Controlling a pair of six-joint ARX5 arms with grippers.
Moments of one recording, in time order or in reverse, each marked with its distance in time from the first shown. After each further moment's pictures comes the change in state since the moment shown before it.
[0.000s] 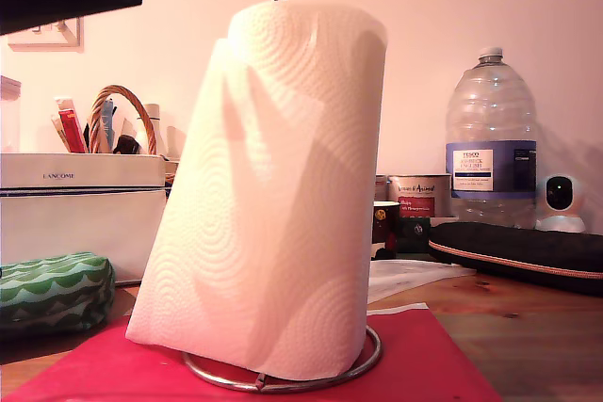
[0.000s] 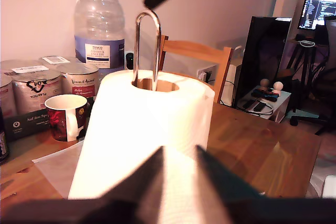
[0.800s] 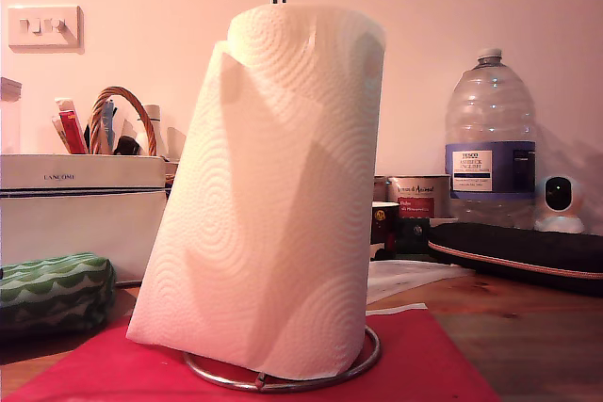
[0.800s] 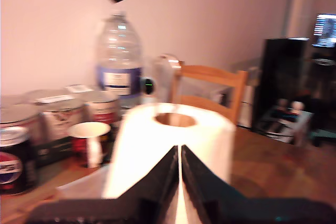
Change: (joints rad) left arm 0.086 -0.005 0.023 0.037 -0.014 0.023; right arm 0.137 -0.021 -0.032 0.303 0.321 -0.129
